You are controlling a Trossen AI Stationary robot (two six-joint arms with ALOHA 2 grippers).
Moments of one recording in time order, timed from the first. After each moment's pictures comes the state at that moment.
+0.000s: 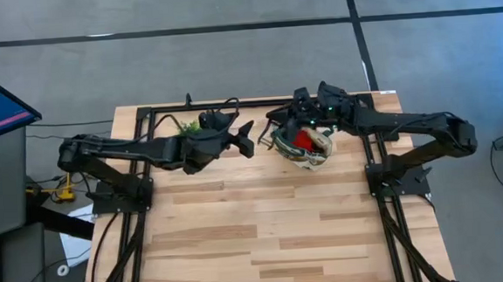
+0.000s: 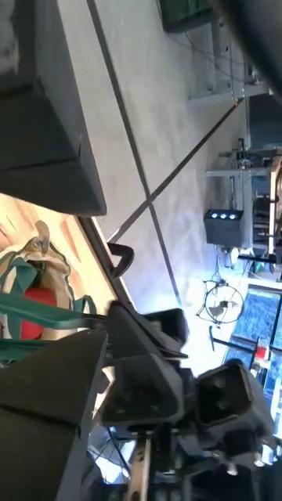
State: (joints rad) left arm -0.08 1.45 1.29 -0.14 -0.91 -0.40; right arm -0.32 1.28 0.96 0.17 -0.10 0.45
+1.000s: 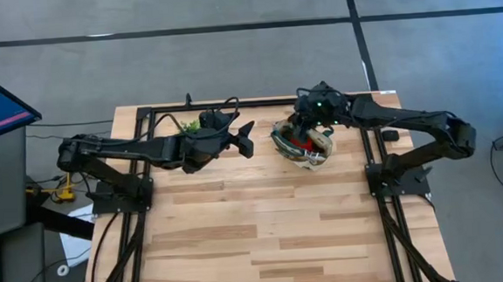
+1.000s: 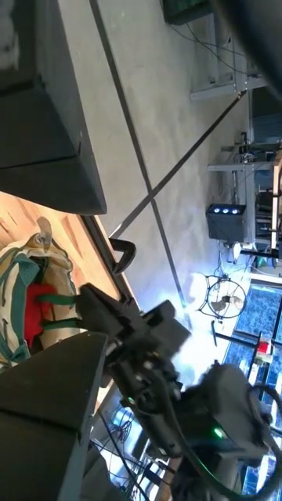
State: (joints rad) left arm -0.08 1.45 1.30 -0.14 -0.88 -0.40; right arm -0.44 1.29 0.96 -0.36 0.03 0.00
